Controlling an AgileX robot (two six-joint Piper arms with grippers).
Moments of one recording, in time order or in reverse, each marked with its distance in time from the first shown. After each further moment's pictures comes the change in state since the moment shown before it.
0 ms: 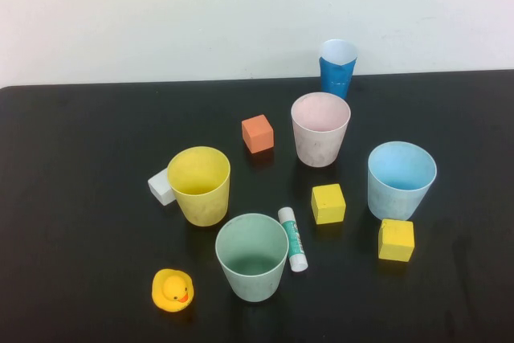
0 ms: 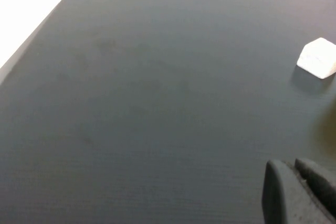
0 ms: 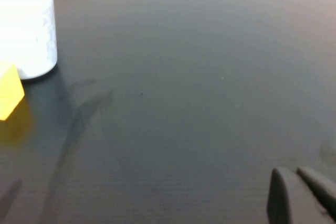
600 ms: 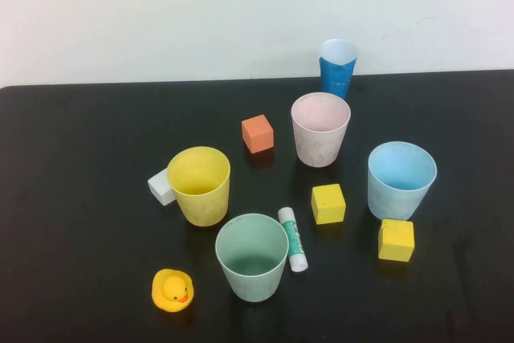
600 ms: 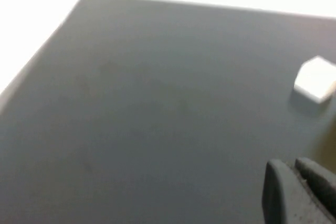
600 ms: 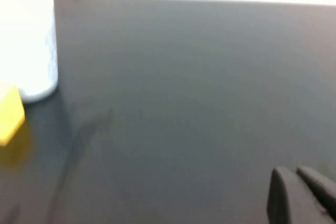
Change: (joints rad) right arm 0.000 0.000 0.006 -0.003 -0.062 0.000; left arm 0.000 0.000 0.001 0.004 -0.050 0.000
